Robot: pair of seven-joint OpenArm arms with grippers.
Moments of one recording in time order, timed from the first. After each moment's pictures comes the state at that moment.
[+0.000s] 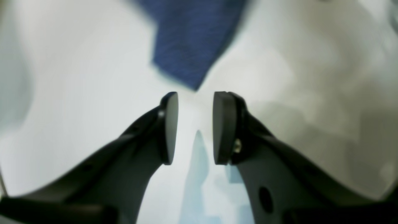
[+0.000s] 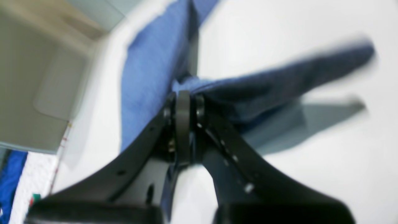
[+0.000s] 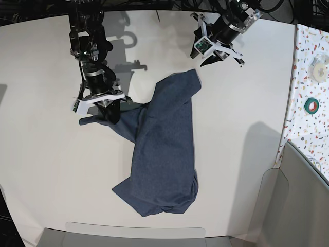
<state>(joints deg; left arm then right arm) 29.8 -28.7 25.8 115.4 12.1 -4.3 26.2 -13.4 6.0 -6.5 105.2 40.4 -10.1 -15.7</state>
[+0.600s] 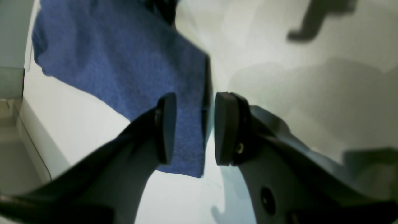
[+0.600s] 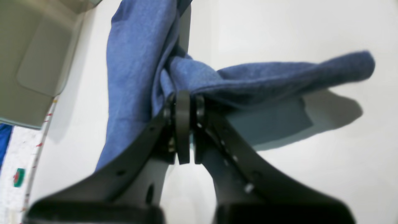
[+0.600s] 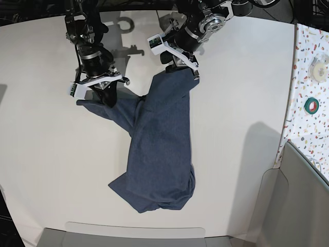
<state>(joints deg) 8.0 -24.7 54.0 111.0 27.4 -4.2 43.8 -21.7 8.9 -5.4 110.4 36.6 -9.7 -15.7</state>
